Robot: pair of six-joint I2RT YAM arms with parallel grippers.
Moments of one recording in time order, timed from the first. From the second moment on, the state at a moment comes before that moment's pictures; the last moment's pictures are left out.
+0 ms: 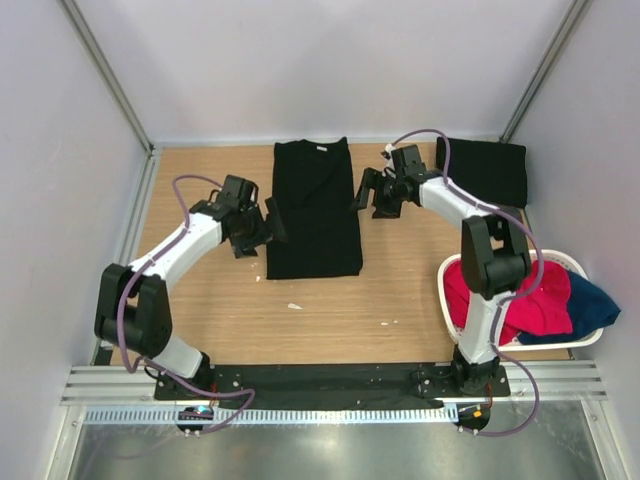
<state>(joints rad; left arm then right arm) -0.33 1.56 1.14 -0.62 0.15 -0.67 0.28 1.98 1.47 -0.40 -0.37 0.48</state>
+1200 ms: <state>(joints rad) -0.33 1.65 0.93 -0.52 0.17 -0.70 0.45 1.69 0.88 -0.17 -0.32 0.63</state>
